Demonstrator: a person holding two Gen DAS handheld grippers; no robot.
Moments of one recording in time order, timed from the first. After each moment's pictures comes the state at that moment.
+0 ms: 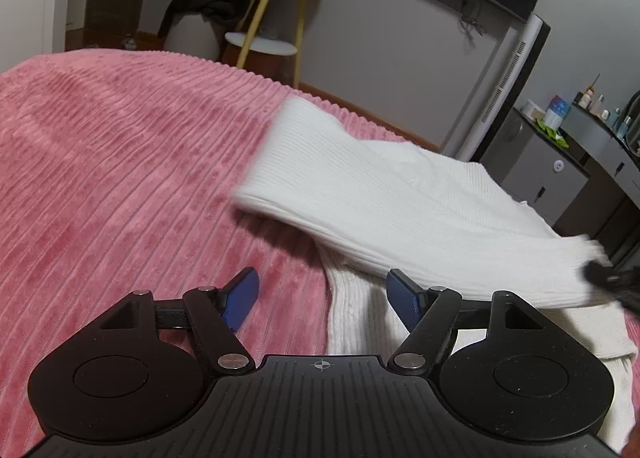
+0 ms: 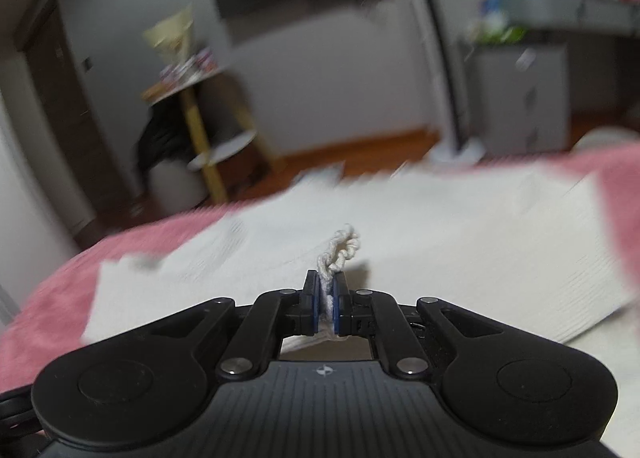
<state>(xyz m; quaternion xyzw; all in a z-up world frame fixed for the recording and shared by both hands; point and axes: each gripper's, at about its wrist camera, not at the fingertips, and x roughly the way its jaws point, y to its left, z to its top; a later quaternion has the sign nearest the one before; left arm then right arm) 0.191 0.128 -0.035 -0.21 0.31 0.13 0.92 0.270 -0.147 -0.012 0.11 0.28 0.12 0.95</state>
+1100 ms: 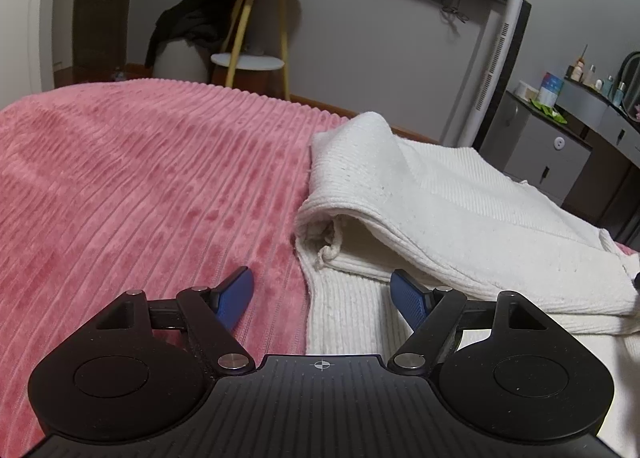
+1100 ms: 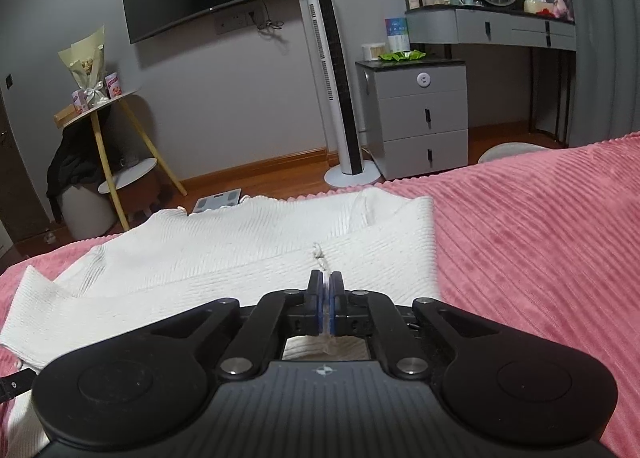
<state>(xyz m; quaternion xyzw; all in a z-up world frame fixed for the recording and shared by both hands) 0.203 0.108 -0.038 -0.15 0.31 0.13 0.93 0.271 -0.225 -0.028 0.10 0.28 0.01 0.96</state>
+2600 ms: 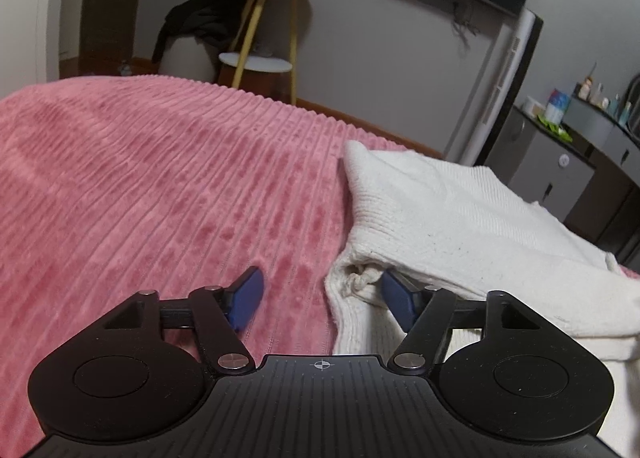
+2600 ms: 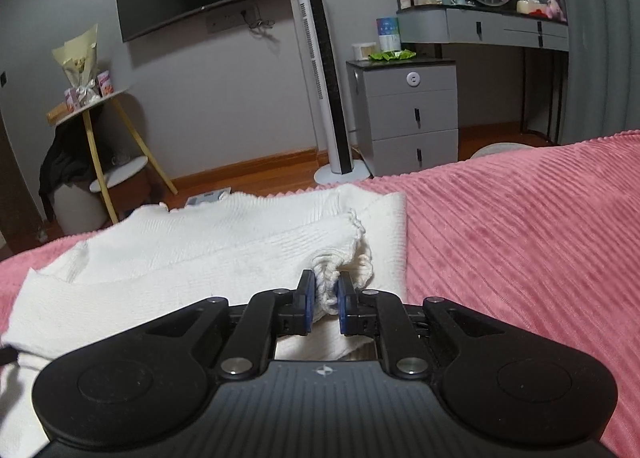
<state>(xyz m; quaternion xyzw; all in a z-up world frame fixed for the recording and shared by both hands) 0.211 0.127 -0.039 -0.17 0.30 0.13 0.93 0.270 -0.244 -0.034 0.10 0.28 -0.01 0.96</state>
